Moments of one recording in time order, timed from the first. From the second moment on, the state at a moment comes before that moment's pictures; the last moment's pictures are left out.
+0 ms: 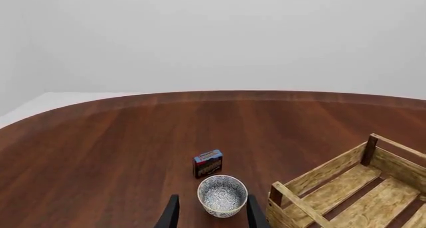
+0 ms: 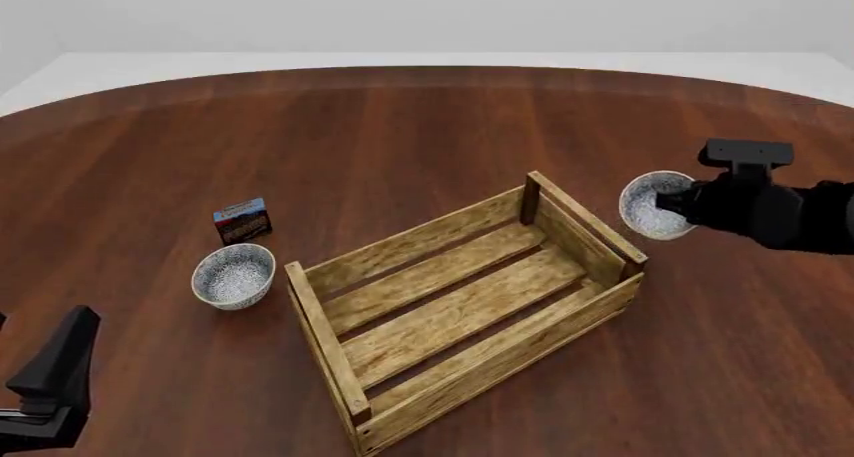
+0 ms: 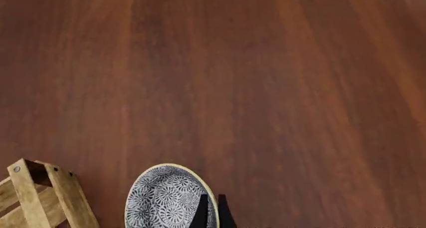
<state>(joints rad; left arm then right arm) -0.04 0.00 -0.02 0.00 -0.03 -0.14 1.76 -0.92 -0.14 -0.02</state>
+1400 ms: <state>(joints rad) -0.07 0.03 -0.10 0.04 0.01 0.26 1.13 -0.66 -0.25 0.09</state>
